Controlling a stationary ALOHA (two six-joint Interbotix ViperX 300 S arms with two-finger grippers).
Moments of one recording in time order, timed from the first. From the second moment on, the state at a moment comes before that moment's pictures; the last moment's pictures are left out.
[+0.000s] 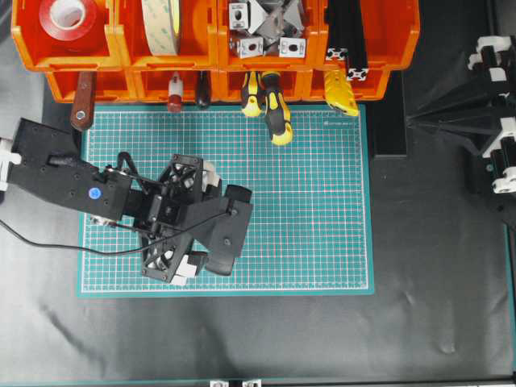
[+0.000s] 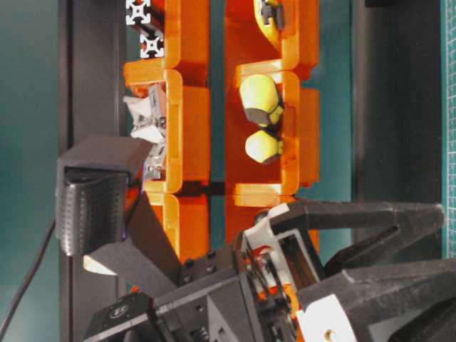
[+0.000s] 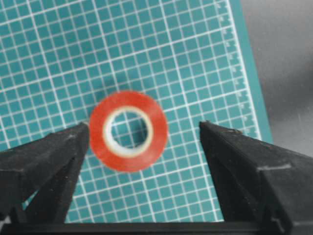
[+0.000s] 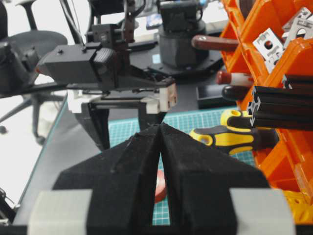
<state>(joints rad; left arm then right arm) -0.23 0.09 0.37 0.08 0.60 -0.01 0.04 -1.04 1.11 0.04 0.03 0.13</state>
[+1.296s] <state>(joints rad) -0.28 -0.99 0.88 0.08 0.38 -0.19 0.04 -1.05 1.15 0.04 0.03 0.13</state>
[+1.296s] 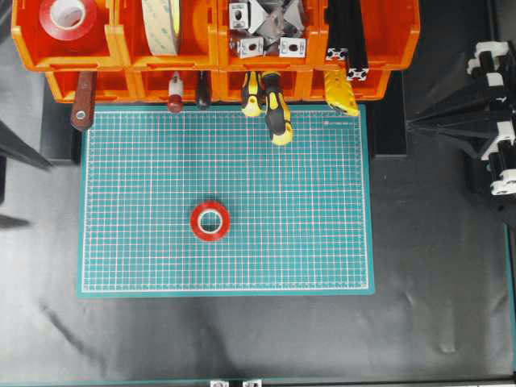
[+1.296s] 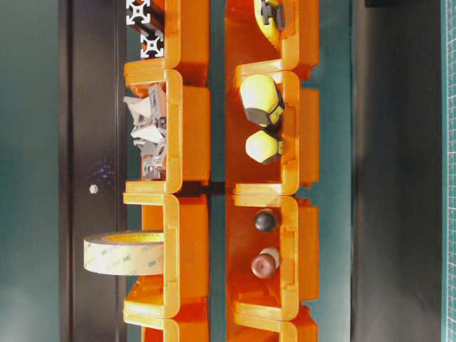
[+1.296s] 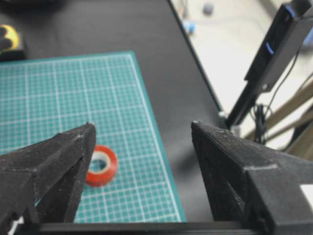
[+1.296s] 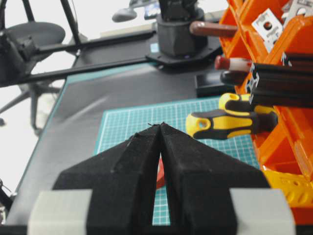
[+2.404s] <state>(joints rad) -0.17 -1.27 1.01 0.08 0.38 -0.20 0.04 -1.07 1.15 0.04 0.04 0.12</state>
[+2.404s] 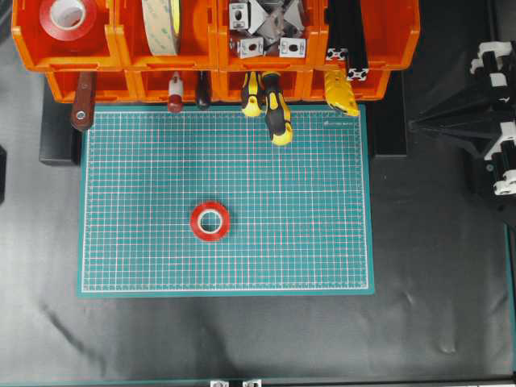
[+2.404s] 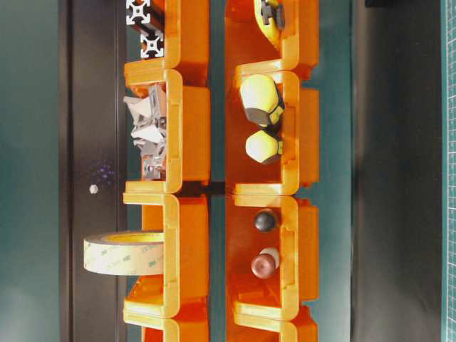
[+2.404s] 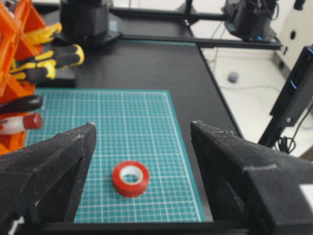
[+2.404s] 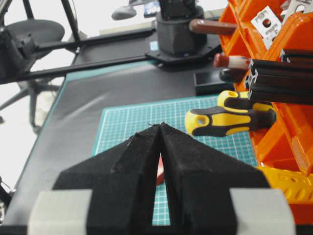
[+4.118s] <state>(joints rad) -0.17 -1.26 1.05 0.08 0.37 -0.21 0.04 -1.07 1.16 -0.03 0.04 0.08</state>
